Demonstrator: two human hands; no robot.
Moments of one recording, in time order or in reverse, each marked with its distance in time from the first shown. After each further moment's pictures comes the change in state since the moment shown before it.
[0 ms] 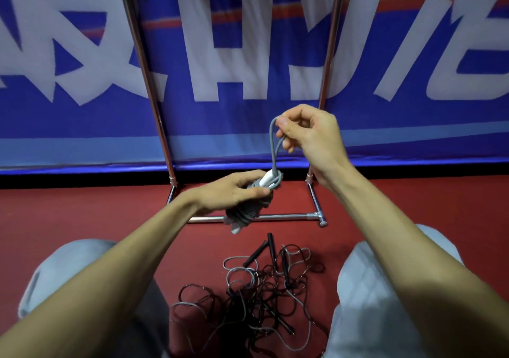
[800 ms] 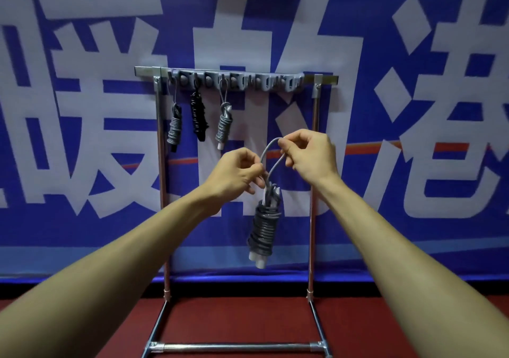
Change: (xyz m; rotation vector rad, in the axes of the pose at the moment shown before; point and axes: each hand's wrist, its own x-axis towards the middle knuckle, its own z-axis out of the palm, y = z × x) left_hand 0.021 0.227 -0.073 0.075 0.652 0.364; right_hand 0.113 -0.153 -0.038 -0.313 0.254 -0.383
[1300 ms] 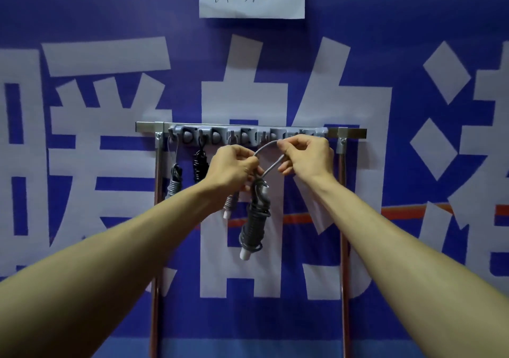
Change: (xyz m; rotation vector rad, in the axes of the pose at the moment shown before) left_hand 0.180 0.015 -0.059 0.052 0.285 0.040; right_hand 0.181 0.015 0.072 0.154 0.056 -0.009
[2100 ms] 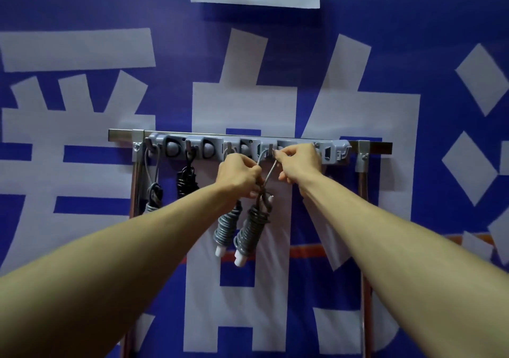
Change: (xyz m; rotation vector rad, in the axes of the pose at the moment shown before) left_hand 0.123 -0.059 0.025 0.109 0.022 -0.058; right_hand 0.103 0.061 0.067 -0.179 0.005 0.185
